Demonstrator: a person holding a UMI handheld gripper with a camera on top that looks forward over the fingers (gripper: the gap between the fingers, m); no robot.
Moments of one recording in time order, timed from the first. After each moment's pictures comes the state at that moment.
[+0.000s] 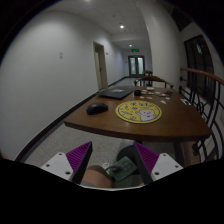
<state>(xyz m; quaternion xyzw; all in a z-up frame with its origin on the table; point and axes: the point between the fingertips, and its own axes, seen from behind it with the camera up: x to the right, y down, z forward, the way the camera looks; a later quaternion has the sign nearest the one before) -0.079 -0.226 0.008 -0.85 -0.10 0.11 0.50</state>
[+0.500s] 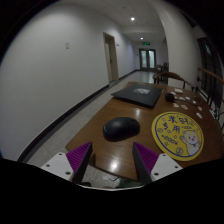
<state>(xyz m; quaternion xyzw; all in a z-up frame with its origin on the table) -0.228 -0.073 -0.007 -0.86 -0.14 0.13 0.46</state>
